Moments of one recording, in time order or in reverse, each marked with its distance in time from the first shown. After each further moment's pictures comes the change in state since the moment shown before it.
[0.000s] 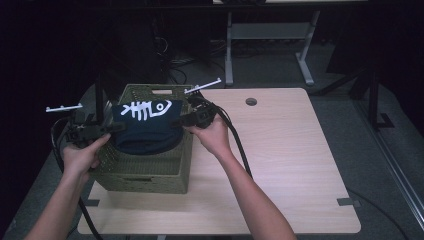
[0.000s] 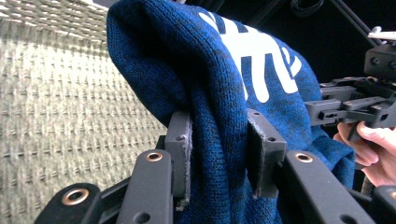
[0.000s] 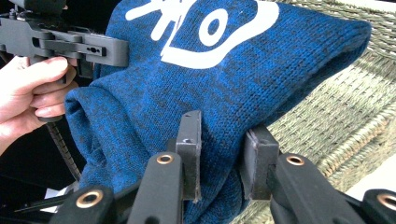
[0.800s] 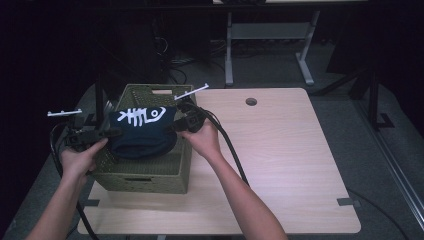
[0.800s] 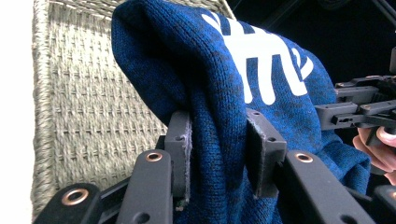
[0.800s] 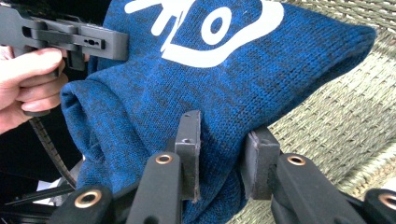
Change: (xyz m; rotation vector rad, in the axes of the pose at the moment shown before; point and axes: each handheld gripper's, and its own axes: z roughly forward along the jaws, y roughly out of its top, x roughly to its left) left arm 0.024 -0.008 0.000 0.032 0.075 -0.021; right arm 0.000 -0.004 0.035 0.059 -0.024 -0.003
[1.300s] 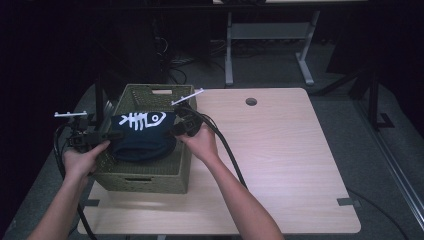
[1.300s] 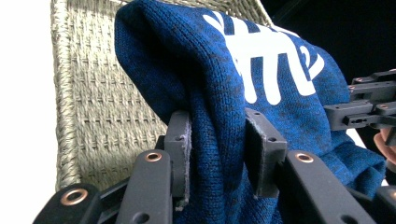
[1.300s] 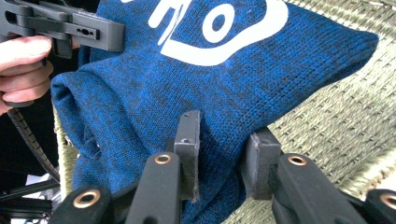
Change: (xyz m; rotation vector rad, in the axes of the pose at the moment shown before) left arm 0.007 -0.003 0.010 0.052 0.066 0.020; right arm -0.003 -0.007 0.017 0.044 -0.035 0.001
